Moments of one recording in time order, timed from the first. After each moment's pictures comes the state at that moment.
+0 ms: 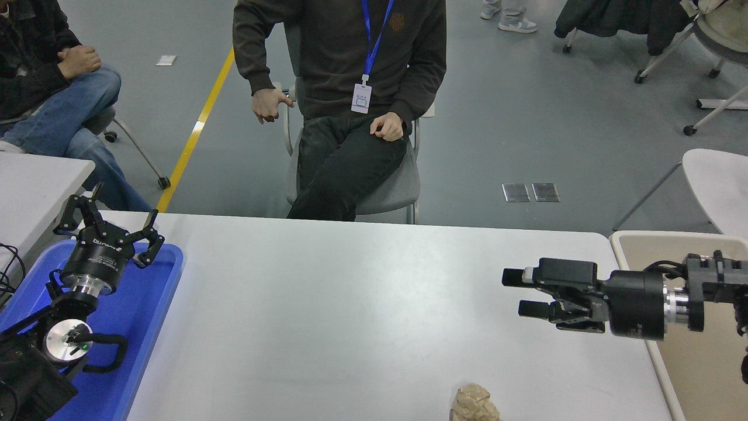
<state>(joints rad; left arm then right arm) -0.56 0.46 -0.60 -0.39 -0.23 -0.70 -0.59 0.50 -0.87 0.67 1.60 -1.08 0.67 0.20</state>
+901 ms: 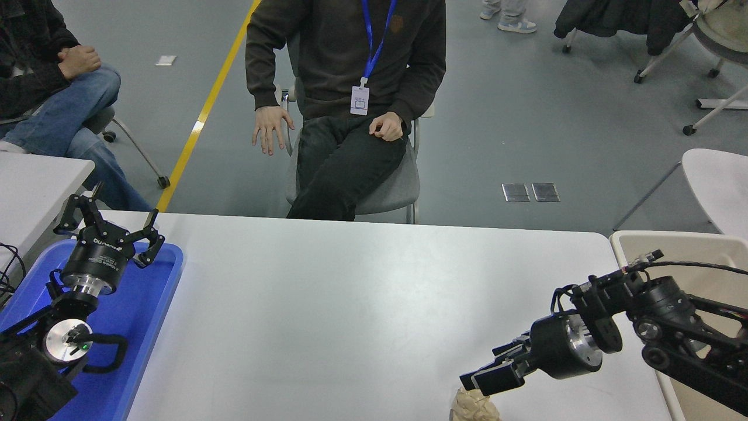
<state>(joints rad) -0.56 0.46 -0.60 -0.39 -0.23 -0.70 -0.59 0.66 -0.70 0.38 1.61 -1.83 0.66 0.18</state>
